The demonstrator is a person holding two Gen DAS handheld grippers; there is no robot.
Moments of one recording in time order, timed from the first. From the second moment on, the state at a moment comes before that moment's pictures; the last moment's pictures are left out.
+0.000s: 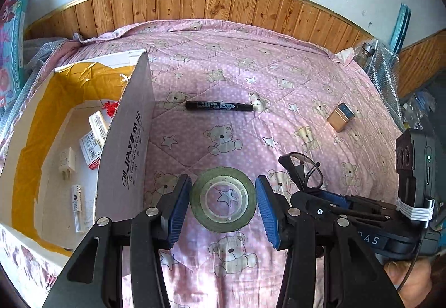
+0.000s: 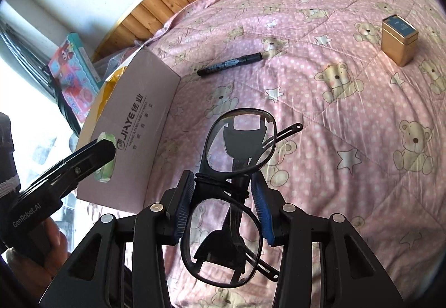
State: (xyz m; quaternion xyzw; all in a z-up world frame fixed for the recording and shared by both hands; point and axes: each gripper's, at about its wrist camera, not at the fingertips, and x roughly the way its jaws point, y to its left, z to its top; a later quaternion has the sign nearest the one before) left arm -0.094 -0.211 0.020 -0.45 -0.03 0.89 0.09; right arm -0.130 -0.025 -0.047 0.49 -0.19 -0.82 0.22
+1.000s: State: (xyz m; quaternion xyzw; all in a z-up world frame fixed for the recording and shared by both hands) left arm -0.035 -0.244 0.074 -0.39 -0.05 0.91 0.08; right arm -0.075 -0.064 0.008 0.45 -0.17 -0.83 0.27
